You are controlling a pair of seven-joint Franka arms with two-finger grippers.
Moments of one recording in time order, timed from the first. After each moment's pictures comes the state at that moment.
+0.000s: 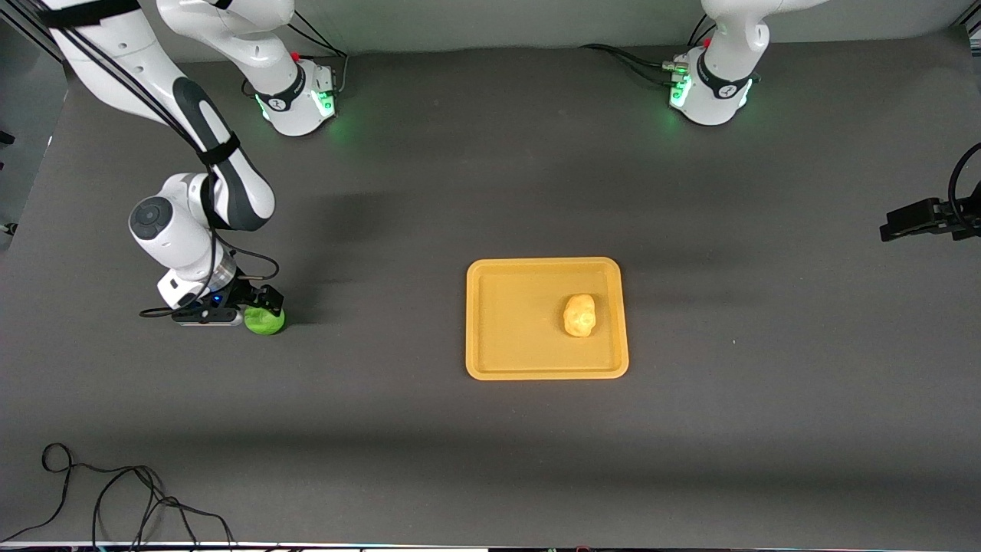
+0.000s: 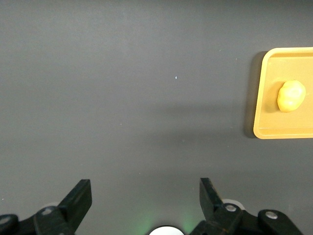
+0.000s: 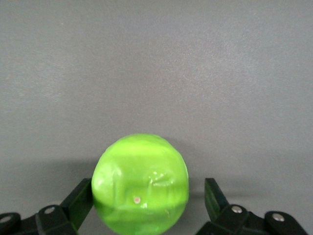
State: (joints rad) left arm 0.15 0.17 -0.09 -1.38 0.01 1.41 0.06; right arm 0.08 0.35 -0.08 -2.37 0.07 2.88 -0.03
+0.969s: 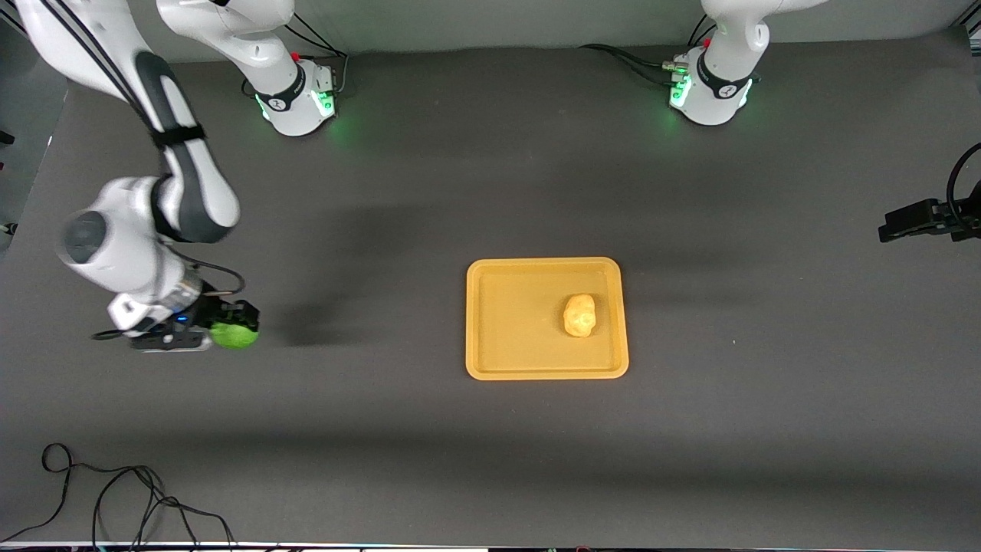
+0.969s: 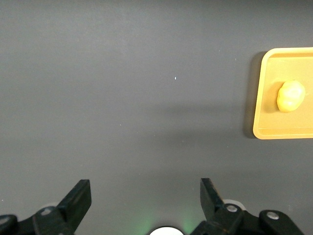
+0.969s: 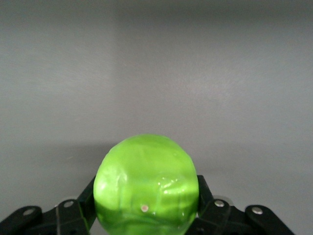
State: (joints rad) left arm 0.15 0.18 -0.09 -1.38 0.01 1.41 0.06; right arm 0.09 0.24 -0.09 -1.99 0.07 2.30 -0.03
